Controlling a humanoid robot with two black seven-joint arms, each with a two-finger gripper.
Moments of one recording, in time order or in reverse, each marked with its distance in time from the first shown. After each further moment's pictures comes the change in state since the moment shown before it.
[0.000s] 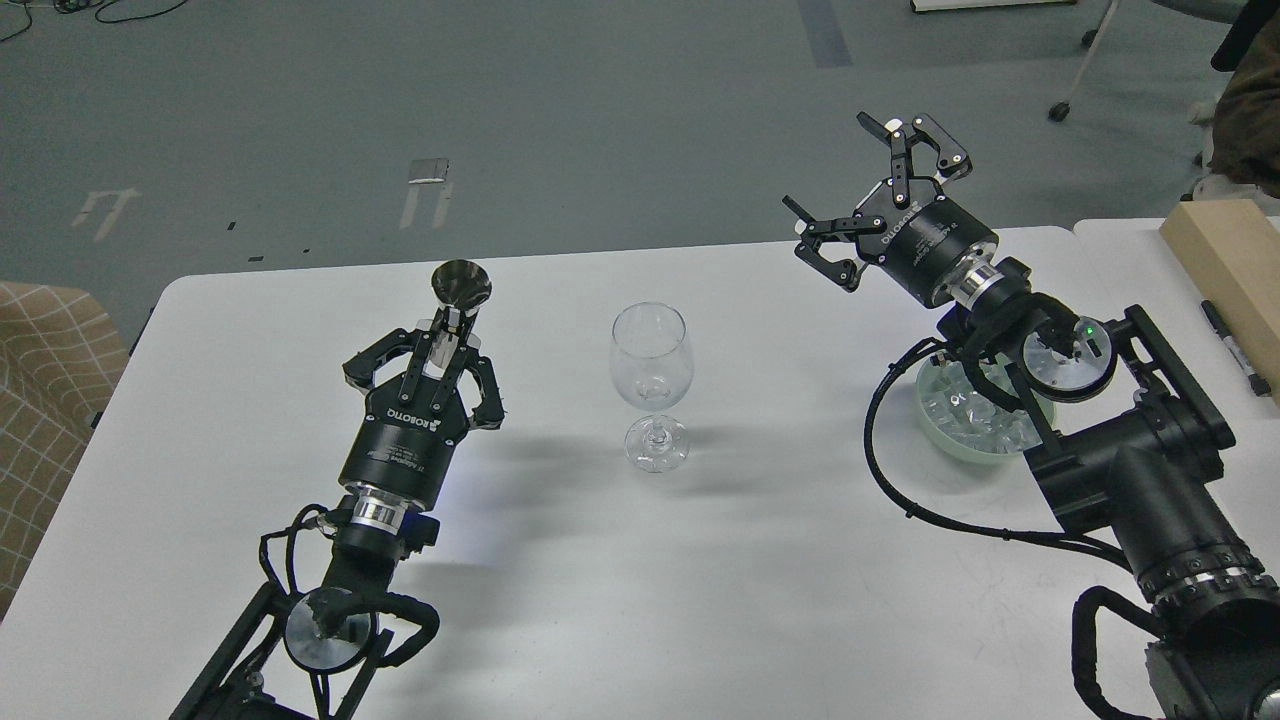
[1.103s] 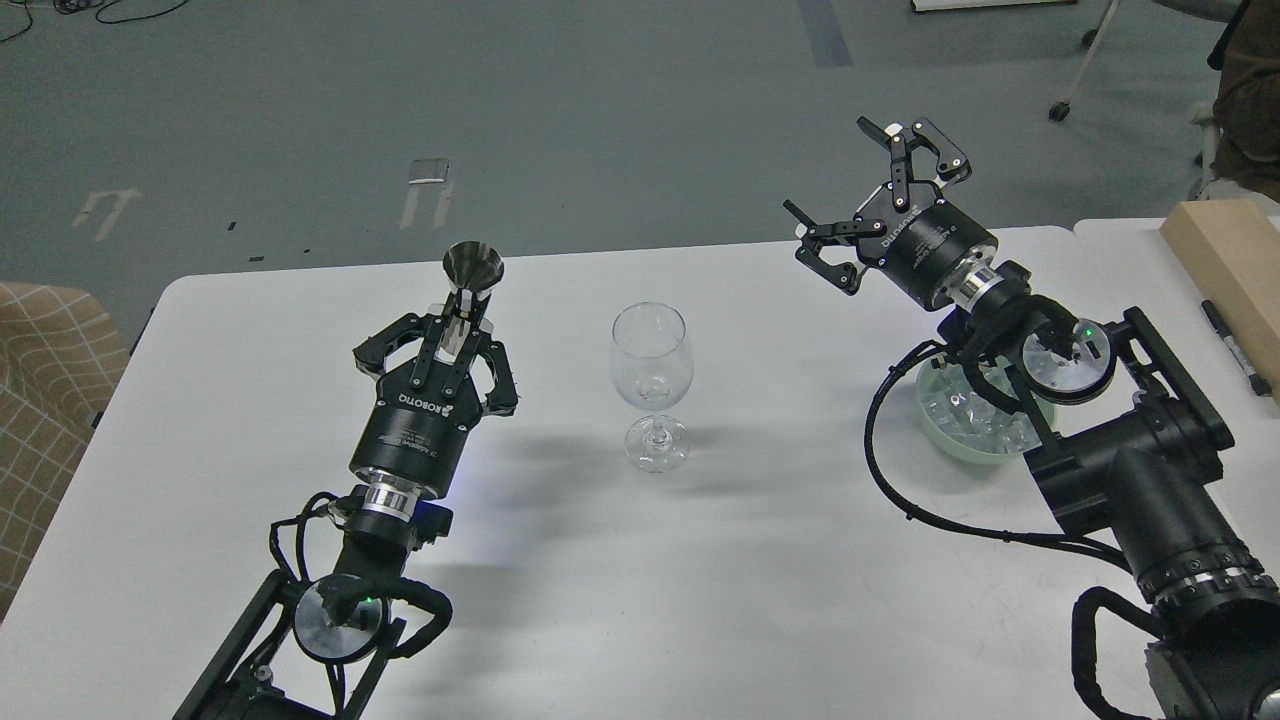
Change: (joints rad) left arm 0.003 -0.011 0.001 -0.079 0.000 0.084 0.009; right arm 0.001 0.000 -0.002 -0.010 -0.001 -0.003 0.000
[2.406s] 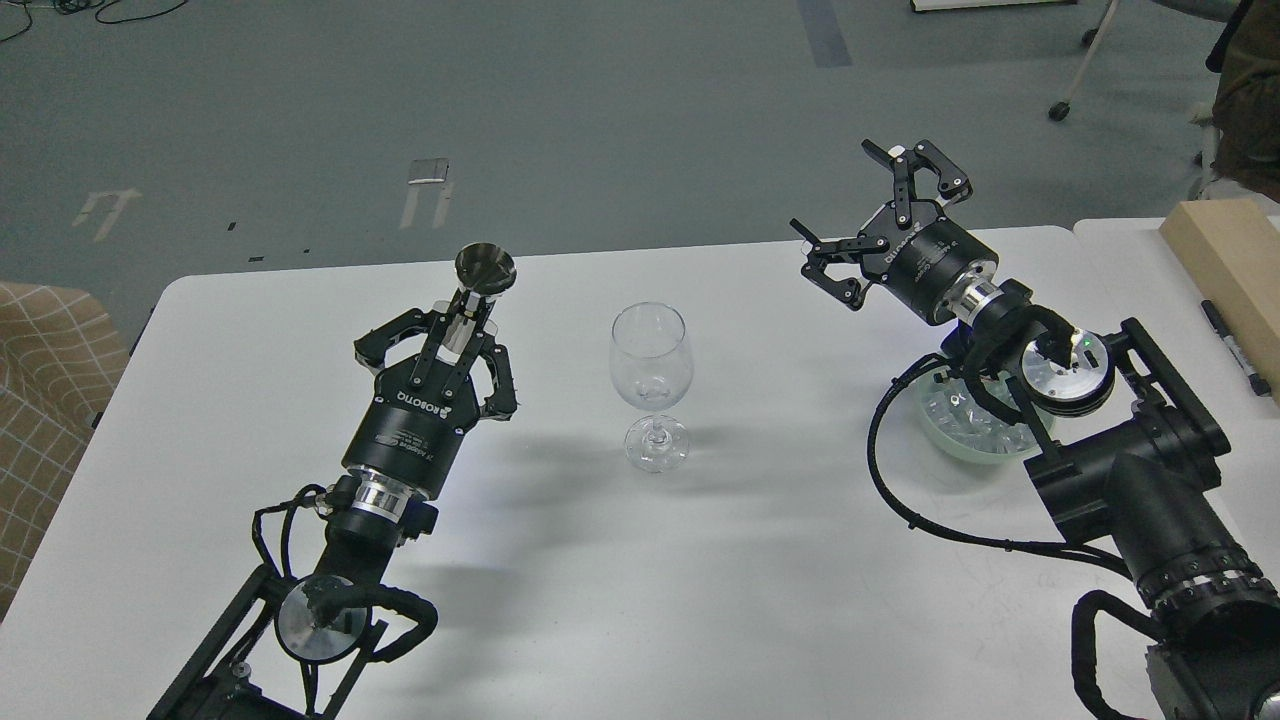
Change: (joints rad) left arm -0.008 0.078 0.045 -0.035 0.028 0.001 0.002; right arm -0.007 0.000 0.001 -0.042 0.002 -0.012 -0.001
